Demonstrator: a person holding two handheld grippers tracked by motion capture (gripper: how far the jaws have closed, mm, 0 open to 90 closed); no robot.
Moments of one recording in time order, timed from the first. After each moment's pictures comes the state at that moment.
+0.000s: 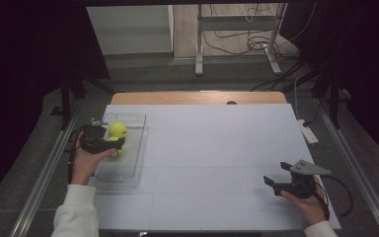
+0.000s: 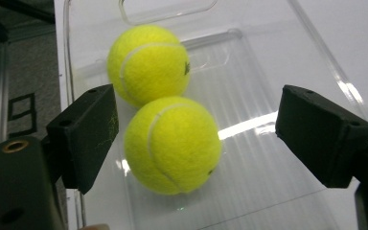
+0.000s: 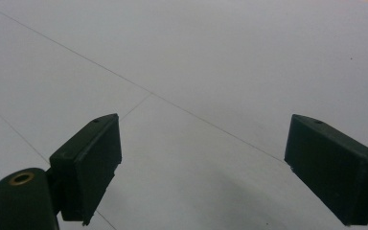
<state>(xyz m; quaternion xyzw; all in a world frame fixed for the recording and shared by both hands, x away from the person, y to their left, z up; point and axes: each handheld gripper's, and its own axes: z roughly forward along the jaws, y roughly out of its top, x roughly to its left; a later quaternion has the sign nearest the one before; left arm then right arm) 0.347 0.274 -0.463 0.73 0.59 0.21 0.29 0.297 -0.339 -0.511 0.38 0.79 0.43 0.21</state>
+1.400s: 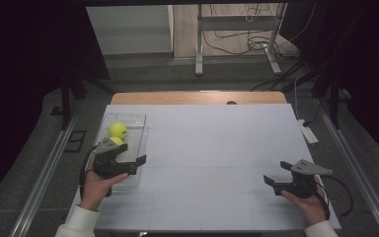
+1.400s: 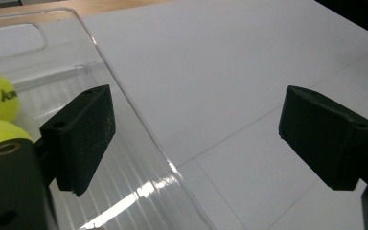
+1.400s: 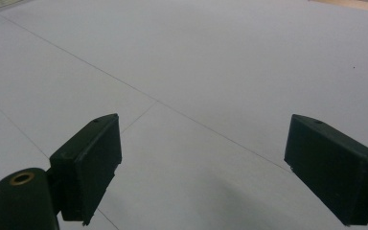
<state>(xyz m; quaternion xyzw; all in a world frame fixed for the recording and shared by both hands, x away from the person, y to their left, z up) 0.276 0.220 -0.463 0.74 0.46 0.16 0.46 0.296 -0.339 -0.507 0.37 0.79 0.45 0.21</state>
